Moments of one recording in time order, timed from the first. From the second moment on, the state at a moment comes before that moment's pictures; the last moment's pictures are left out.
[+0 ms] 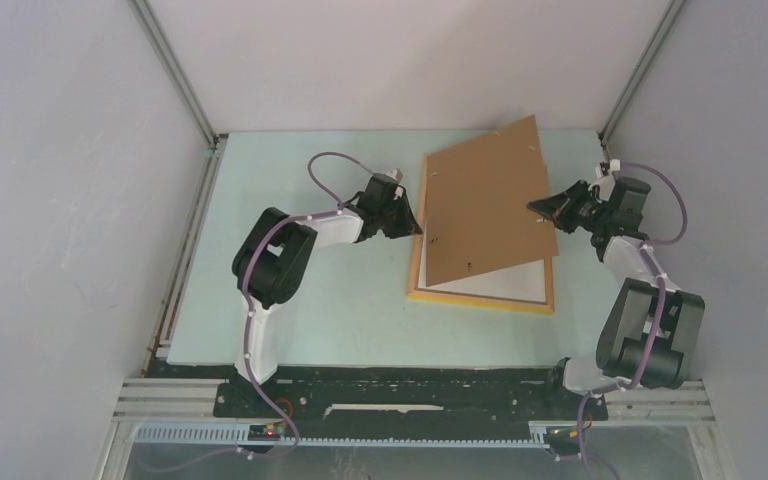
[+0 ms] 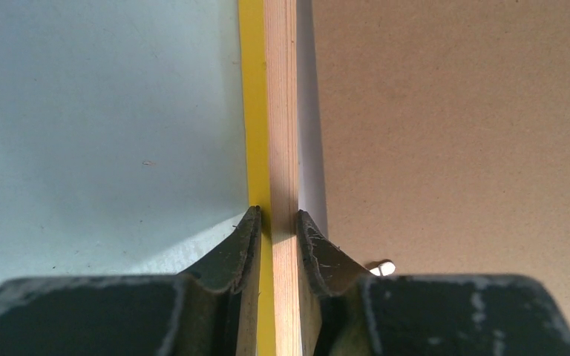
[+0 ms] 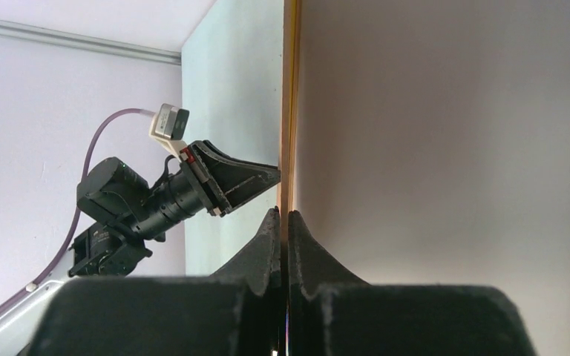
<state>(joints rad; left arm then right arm) -0.58 2.09 1.34 0.01 0.20 -0.71 -0.31 1.45 0.87 0.06 -0.84 0.69</state>
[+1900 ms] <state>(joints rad) -0.58 2.08 1.32 0.02 0.21 -0.71 -0.29 1.38 0.65 0.24 -0.79 0.77</state>
